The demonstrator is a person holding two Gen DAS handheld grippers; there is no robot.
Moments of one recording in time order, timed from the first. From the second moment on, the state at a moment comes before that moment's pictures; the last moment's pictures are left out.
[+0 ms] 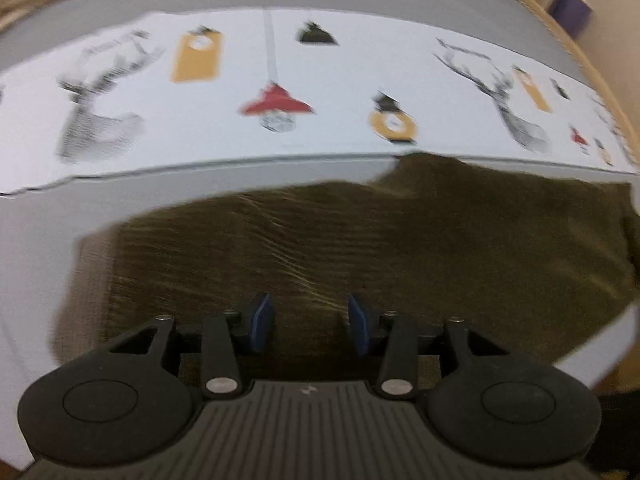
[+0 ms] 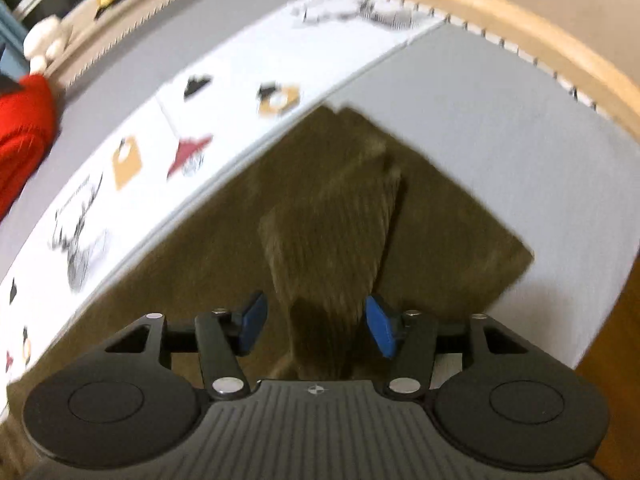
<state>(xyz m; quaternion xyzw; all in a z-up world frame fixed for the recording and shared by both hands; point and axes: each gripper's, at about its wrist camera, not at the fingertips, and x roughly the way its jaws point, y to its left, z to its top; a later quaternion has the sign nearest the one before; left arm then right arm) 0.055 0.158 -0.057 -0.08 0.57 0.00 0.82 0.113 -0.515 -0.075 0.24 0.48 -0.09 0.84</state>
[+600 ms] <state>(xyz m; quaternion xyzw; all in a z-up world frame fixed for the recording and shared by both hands) 0.025 0.123 -0.113 0.07 0.64 -0.11 0.76 0.144 -0.509 -0.082 0.11 0.48 -0.17 0.86</state>
